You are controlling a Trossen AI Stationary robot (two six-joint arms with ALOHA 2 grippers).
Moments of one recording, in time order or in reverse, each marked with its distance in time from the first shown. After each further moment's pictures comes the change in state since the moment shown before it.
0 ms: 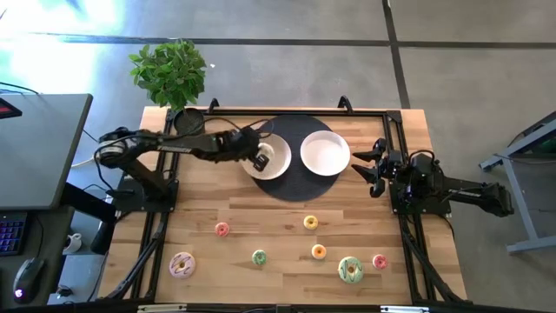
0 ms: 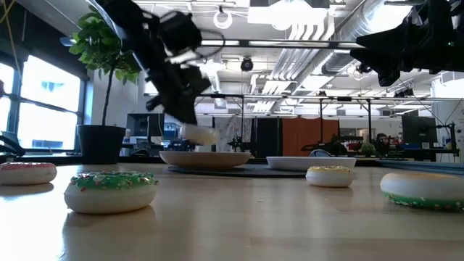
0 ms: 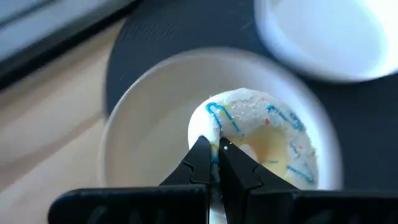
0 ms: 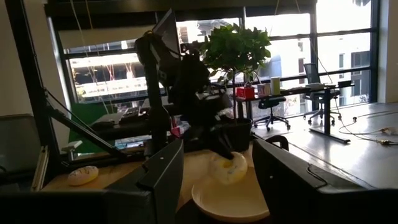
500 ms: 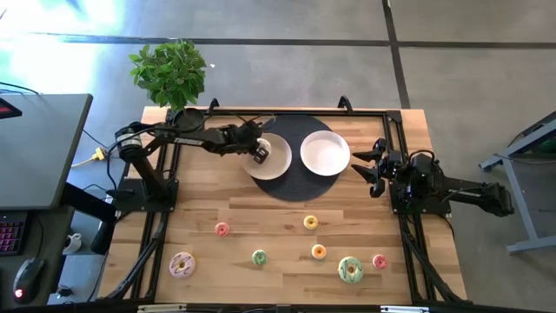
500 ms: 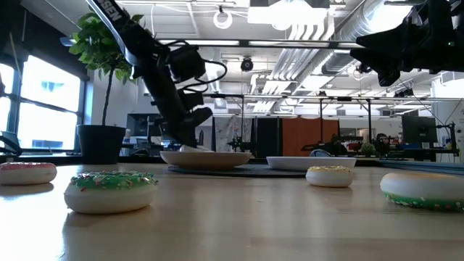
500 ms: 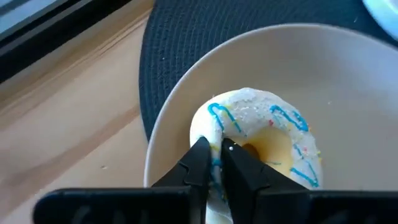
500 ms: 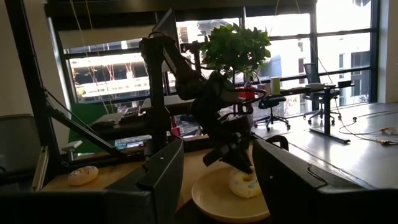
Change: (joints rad) left arm 0.128 0.155 0.001 0.097 0.044 0.099; right arm 0.000 0.000 0.000 0.000 0.000 0.000
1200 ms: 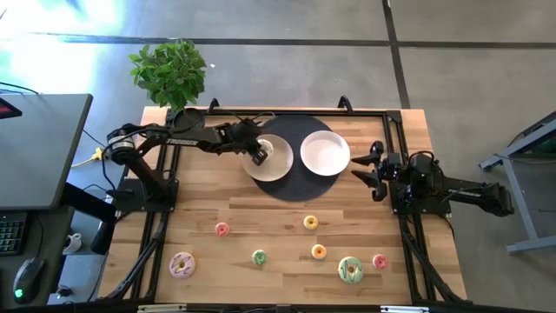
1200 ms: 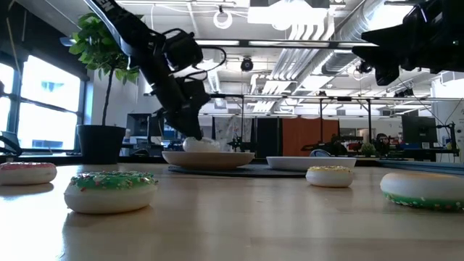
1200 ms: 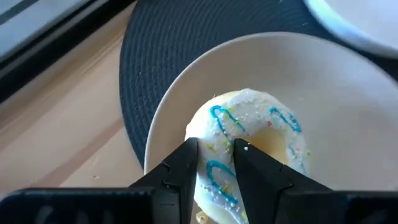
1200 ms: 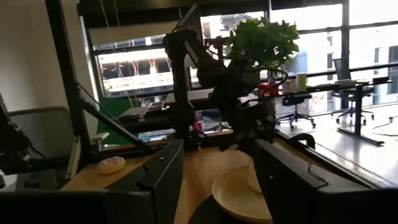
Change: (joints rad) left arm -0.002 -0.079 -0.001 -0.019 0.075 0.075; right arm 0.000 0.000 0.000 -0.007 -0.114 0.023
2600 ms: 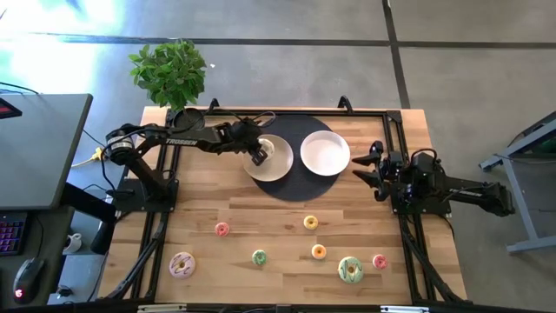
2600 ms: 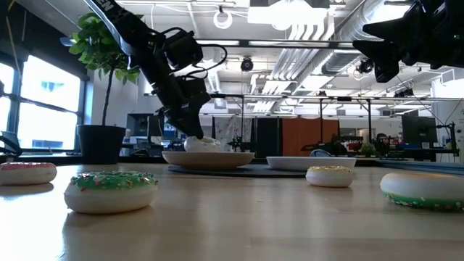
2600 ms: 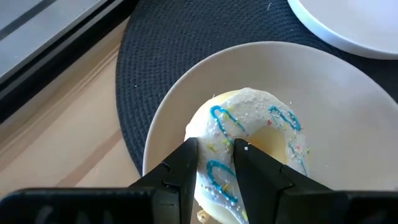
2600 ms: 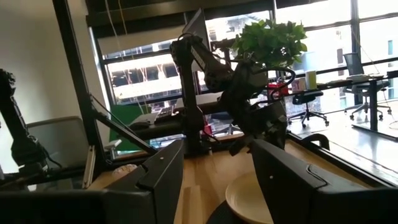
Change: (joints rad) left arm 0.000 -0.003 0.000 0.013 -0.003 0.052; right arm 0.000 0.014 0.028 0.007 -0.018 0.056
